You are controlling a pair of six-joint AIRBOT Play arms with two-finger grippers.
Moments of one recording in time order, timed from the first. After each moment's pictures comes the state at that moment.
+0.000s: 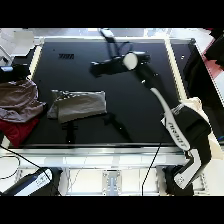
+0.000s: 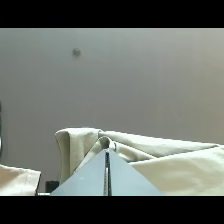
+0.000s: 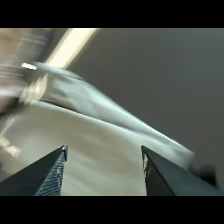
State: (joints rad) left arm 0.29 -1.13 1.33 1.18 -0.98 -1.30; right arm 0.48 -1.81 1.99 -1.18 1.00 1.58
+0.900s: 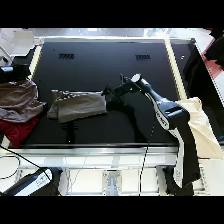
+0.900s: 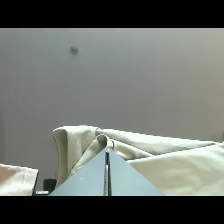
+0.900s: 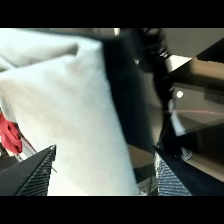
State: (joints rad) left arm 0.29 -1.12 1.32 1.18 -0.99 -1.30; right arm 0.35 -2.20 1.90 -0.60 1.14 1.68
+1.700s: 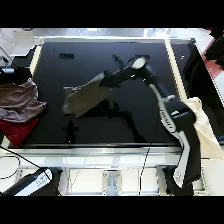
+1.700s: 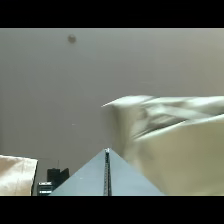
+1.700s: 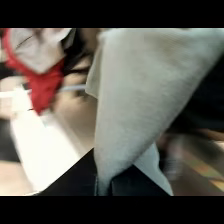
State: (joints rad) left arm 0.29 -1.12 1.32 1.18 -1.03 -1.27; right arm 0.27 -2.03 2.10 -0.68 1.33 1.53
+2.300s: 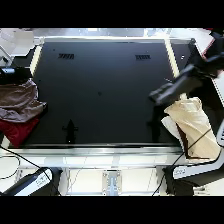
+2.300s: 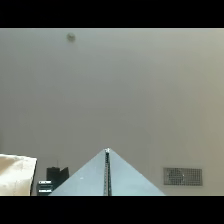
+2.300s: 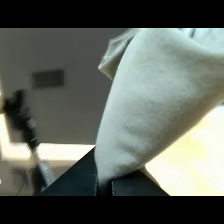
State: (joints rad) left arm 0.29 -1.12 1.33 1.17 -1.04 -1.27; right arm -0.43 -1.58 2.01 -1.17 1.75 1.55
